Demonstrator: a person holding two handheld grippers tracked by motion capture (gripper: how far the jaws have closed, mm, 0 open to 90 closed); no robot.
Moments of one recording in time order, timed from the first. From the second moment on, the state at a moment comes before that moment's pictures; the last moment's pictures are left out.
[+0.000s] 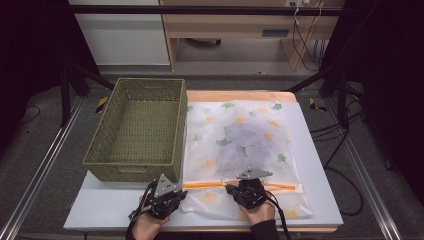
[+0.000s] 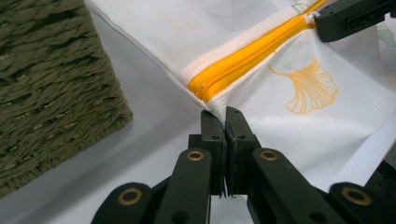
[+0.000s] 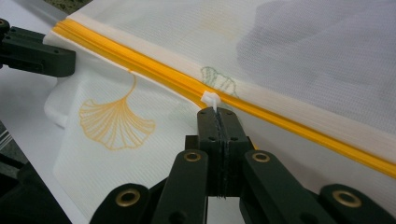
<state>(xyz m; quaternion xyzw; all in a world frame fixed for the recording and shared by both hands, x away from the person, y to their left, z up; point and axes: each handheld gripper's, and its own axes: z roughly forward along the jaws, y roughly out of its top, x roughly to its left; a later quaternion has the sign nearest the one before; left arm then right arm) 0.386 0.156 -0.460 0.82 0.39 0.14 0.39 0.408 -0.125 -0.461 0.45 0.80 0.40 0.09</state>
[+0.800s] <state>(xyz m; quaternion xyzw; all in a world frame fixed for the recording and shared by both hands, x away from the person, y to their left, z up) 0.385 0.156 -0.460 0.82 0.38 0.14 0.40 0.401 -0.173 -0.457 0.48 0.77 0.41 0.10</state>
